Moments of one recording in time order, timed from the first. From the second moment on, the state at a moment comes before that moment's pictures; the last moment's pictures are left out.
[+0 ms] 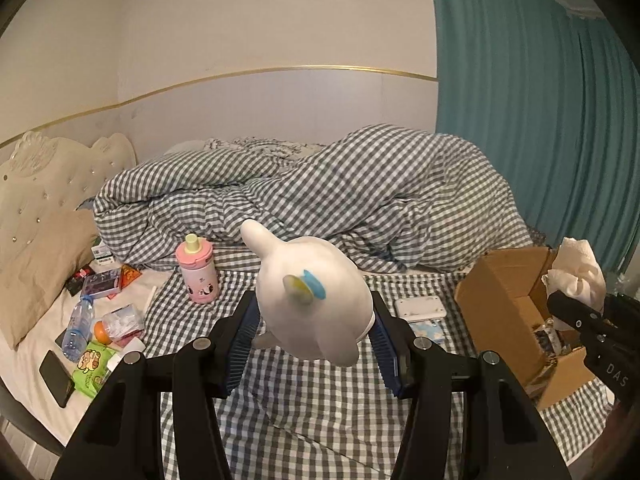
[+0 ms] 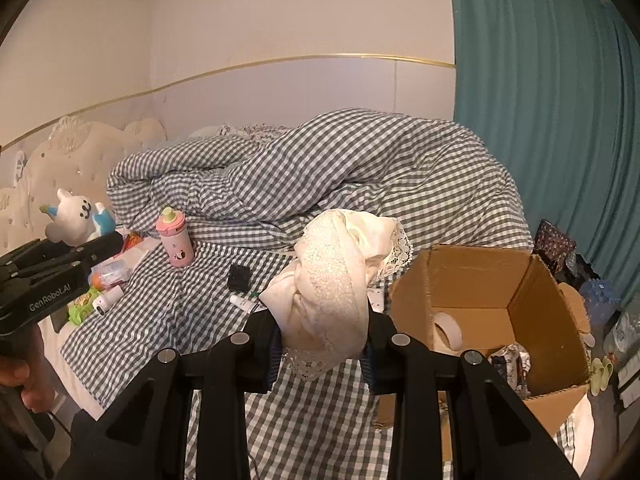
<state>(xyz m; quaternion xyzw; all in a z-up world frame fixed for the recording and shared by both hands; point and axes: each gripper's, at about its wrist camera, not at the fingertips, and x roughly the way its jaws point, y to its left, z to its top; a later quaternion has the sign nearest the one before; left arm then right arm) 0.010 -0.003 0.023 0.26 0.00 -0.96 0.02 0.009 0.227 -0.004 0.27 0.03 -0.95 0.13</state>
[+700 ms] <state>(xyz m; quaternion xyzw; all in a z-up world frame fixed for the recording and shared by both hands) 0.001 0.081 0.029 0.26 -0.02 -0.96 -0.05 0.030 0.320 0.010 0.26 0.01 -0.96 0.05</state>
